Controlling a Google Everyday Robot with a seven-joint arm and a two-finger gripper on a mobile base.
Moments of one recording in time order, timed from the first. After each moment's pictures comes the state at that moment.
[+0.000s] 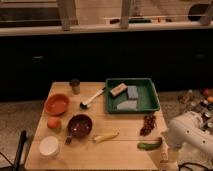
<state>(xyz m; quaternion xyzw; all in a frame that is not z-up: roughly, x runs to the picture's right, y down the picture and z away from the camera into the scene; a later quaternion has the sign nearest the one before) 0.339 0.320 0.749 -0.34 0.02 -0.01 0.94</state>
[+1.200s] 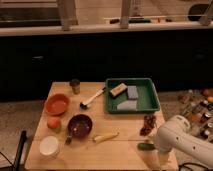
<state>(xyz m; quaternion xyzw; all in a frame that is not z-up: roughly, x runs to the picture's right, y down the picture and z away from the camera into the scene) 0.276 0.328 0.748 -0.33 -0.03 -0.10 0.94</state>
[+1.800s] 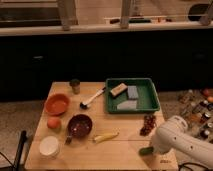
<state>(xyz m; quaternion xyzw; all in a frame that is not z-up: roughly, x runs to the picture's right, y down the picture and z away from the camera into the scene) 0.272 0.335 0.753 -0.33 -0.04 -0.11 0.94</state>
